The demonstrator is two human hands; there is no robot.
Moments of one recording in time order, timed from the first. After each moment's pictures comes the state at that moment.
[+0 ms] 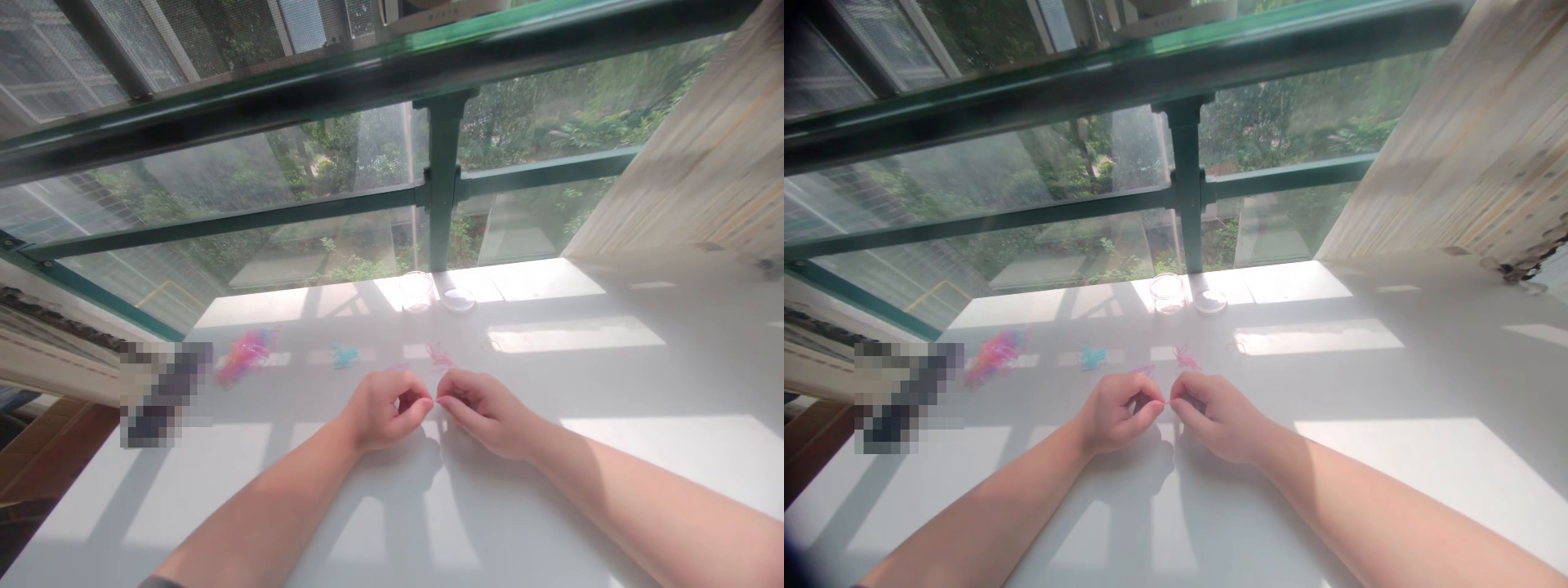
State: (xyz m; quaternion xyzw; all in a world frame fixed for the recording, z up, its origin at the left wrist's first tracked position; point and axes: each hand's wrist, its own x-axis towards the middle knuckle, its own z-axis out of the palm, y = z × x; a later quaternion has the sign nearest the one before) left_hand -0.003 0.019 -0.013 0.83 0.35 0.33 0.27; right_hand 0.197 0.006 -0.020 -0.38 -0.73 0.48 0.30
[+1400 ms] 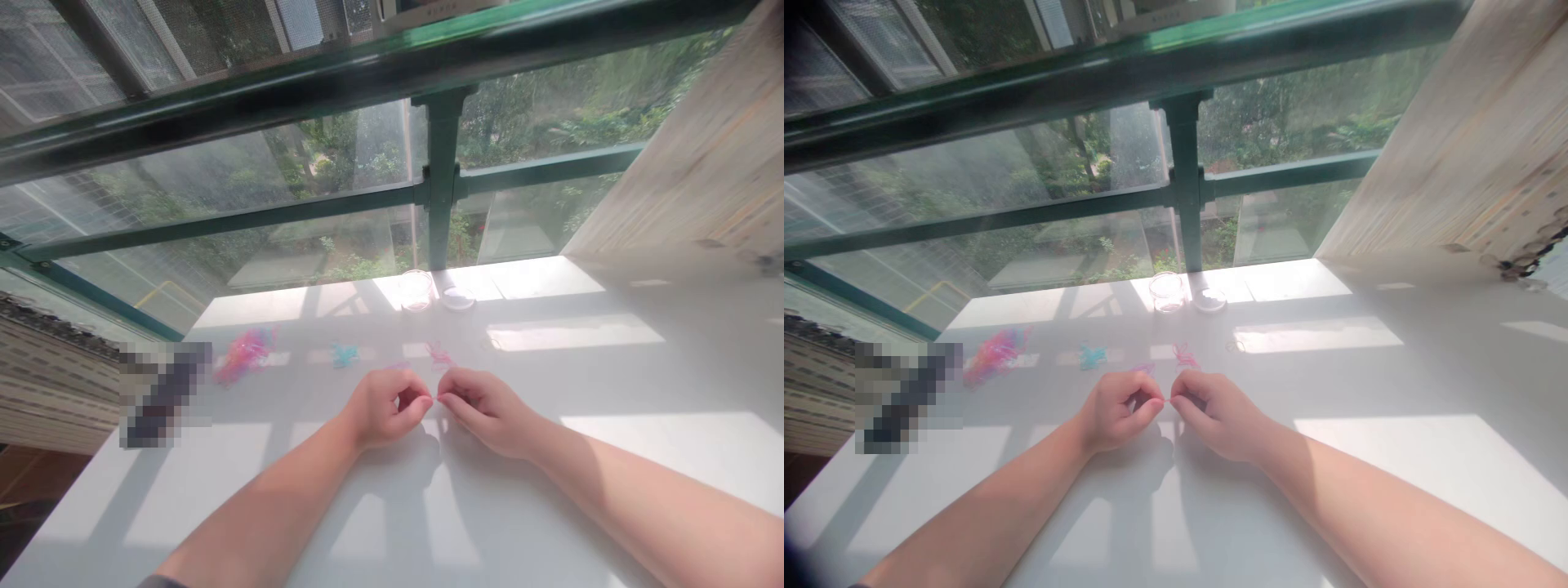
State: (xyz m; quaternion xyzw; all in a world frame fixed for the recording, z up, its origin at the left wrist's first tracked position) left_hand -0.004 0.020 -0.014 0.82 0.36 0.33 0.29; right_hand 0.197 0.006 -0.021 -0.39 -0.73 0.48 0.30
